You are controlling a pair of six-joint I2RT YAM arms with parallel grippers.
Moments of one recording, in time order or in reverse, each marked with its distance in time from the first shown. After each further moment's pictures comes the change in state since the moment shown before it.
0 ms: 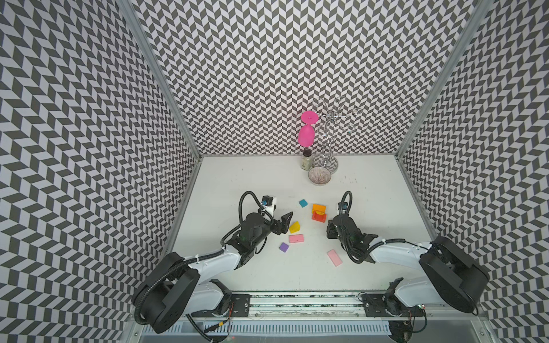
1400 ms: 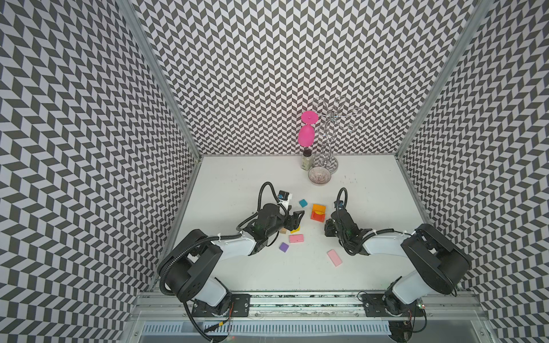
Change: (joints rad) left arm -0.056 0.226 0.183 -0.055 0.056 -0.026; right arm -0.059 0.119 0.029 0.039 -0.126 -0.028
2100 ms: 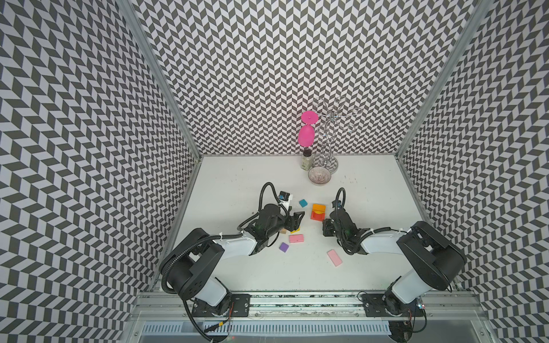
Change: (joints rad) left arm -0.003 0.016 0.000 -0.002 -0.001 0.003; right arm 0.005 0.041 0.016 0.039 -0.021 0.001
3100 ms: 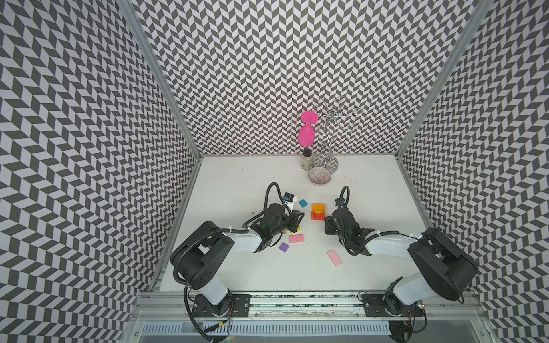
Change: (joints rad) left arm -0.013 0.124 0.053 0.012 0.061 -0.036; right arm 0.000 -0.115 -0.013 -0.054 0.053 0.003
